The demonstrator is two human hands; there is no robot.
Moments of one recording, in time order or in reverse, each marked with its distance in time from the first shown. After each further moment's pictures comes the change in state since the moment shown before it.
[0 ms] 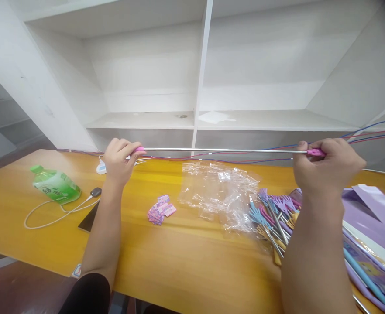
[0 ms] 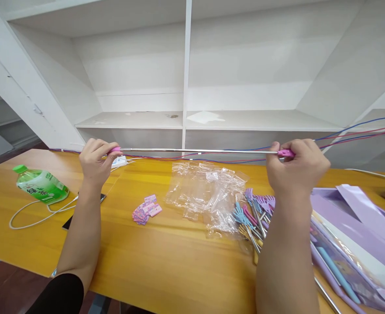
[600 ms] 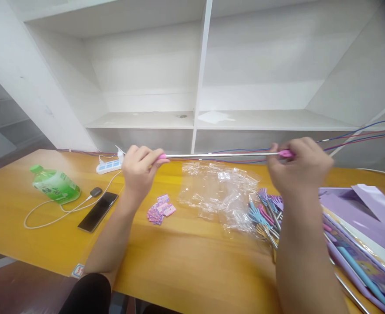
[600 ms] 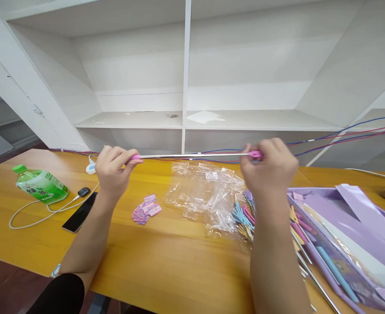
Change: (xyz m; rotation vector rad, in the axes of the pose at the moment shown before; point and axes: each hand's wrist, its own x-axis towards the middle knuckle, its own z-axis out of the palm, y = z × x) left_hand 0.002 0.073 0.011 -0.002 0.024 0.031; right_hand -0.042 -0.052 -0.028 0.165 -0.026 -0.340
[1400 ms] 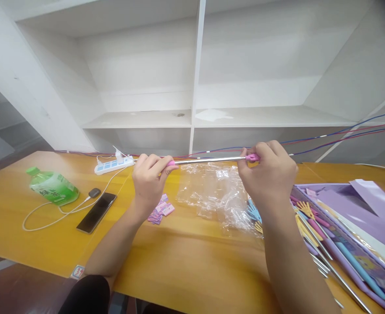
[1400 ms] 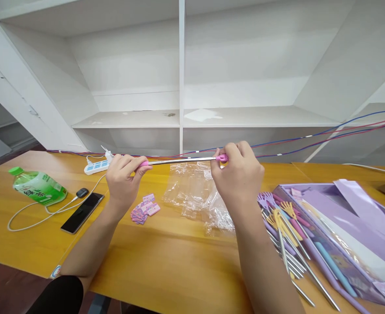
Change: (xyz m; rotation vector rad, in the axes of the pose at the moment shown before) left_hand -0.010 0.043 0.012 -0.063 -0.038 -0.101; right_hand -0.022 -0.071 -0.011 0.007 -0.141 0.071
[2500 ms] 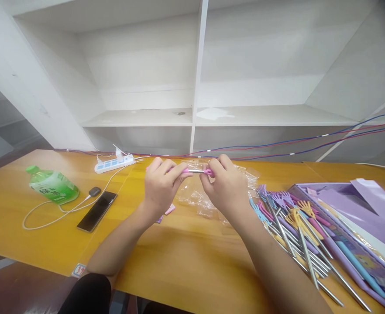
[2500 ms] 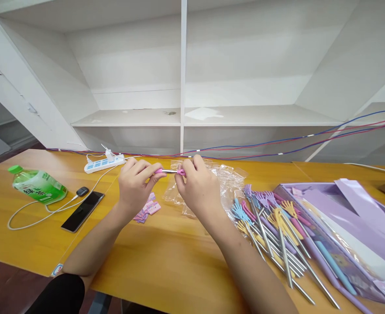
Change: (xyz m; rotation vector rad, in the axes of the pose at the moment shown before) left_hand -0.014 0.019 0.012 -0.019 -0.110 0.019; right_hand -0.045 -0.058 0.027 0.076 -0.214 -0.200
